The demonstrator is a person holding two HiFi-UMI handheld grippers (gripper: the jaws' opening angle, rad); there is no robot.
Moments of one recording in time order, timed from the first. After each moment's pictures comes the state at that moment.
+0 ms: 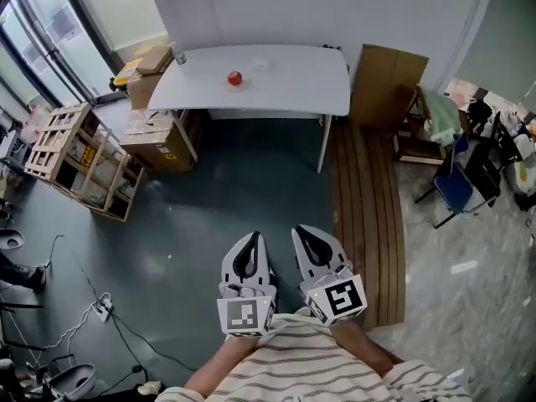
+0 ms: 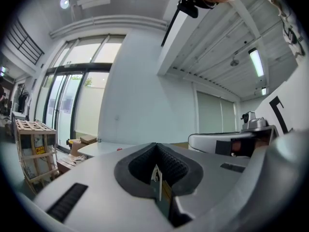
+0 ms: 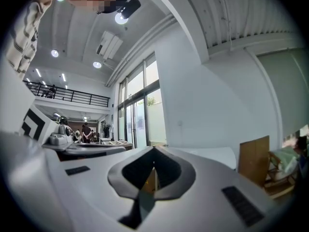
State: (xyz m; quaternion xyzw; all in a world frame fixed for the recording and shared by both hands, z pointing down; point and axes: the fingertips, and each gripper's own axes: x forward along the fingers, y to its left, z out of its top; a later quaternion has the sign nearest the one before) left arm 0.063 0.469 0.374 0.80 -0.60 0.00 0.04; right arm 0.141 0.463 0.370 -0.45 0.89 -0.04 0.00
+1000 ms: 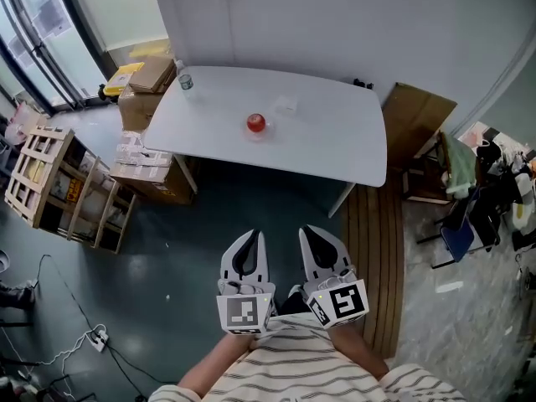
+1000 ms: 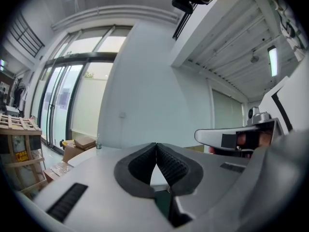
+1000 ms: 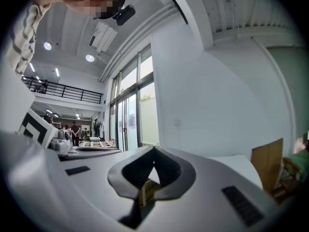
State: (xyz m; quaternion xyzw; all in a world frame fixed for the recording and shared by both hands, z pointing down) left arm -0.074 0.114 0.392 0.80 -0.60 0.00 0.06; right arm 0.016 0.110 0.376 -0.47 0.88 -0.04 -0.01
